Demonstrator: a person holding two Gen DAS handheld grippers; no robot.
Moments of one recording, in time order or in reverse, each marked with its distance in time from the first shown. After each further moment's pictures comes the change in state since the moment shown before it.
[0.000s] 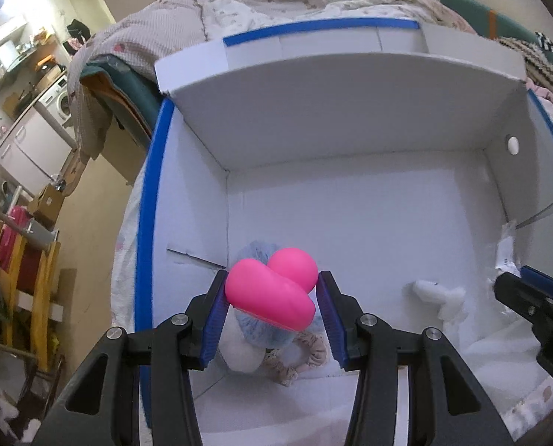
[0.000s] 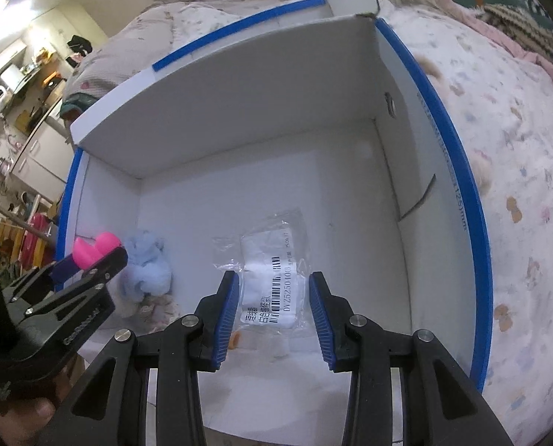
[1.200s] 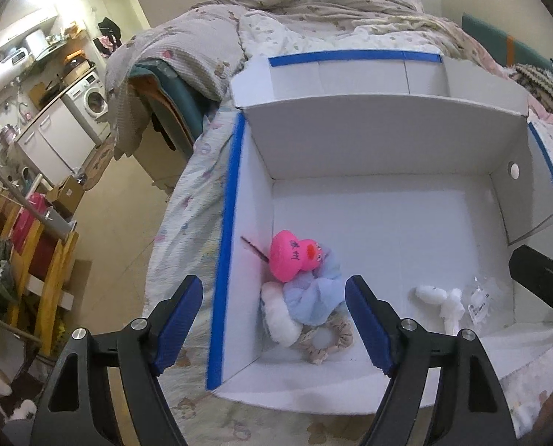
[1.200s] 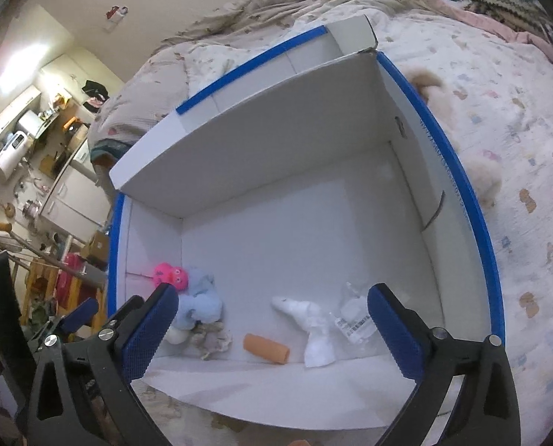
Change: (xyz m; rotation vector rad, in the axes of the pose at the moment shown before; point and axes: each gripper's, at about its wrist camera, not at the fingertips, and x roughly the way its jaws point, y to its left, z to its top) left arm -0.047 0.040 -0.020 -0.087 -0.079 0.058; right arm -0.023 0.007 0.001 0.099 -0.127 0.138
